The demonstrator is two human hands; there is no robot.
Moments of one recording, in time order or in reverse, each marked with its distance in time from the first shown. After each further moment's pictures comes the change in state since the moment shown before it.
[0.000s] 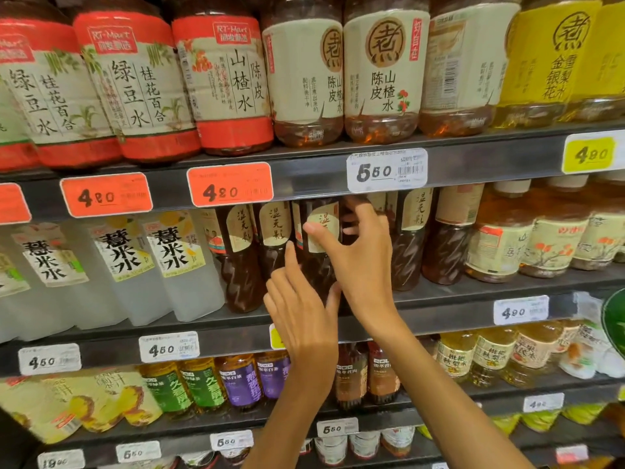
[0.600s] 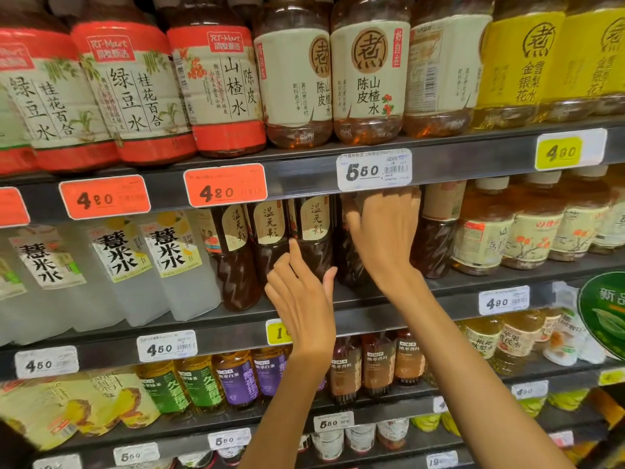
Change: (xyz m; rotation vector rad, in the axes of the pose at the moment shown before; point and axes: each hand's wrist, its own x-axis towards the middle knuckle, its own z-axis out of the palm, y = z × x) left_hand 0.005 -0.003 0.025 0.222 0.144 0.102; right_hand 0.037 0.006 -0.028 -0.820 0.096 -0.294
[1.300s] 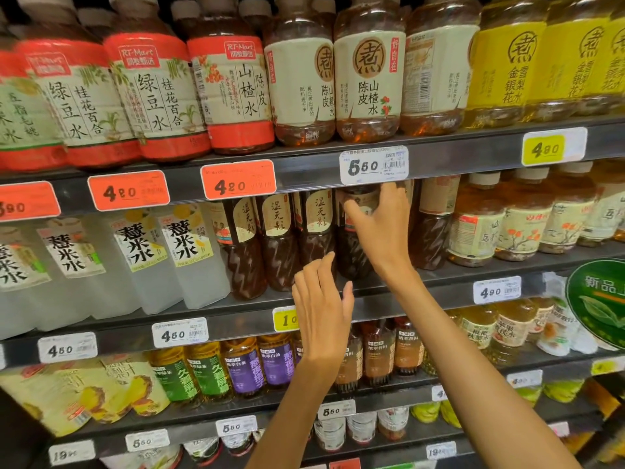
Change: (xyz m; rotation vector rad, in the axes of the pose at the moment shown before) left_hand -0.026 0.000 -0.024 -0.342 -0.136 0.171; right_hand -0.010 -0.004 -0.008 0.701 -0.004 0.182
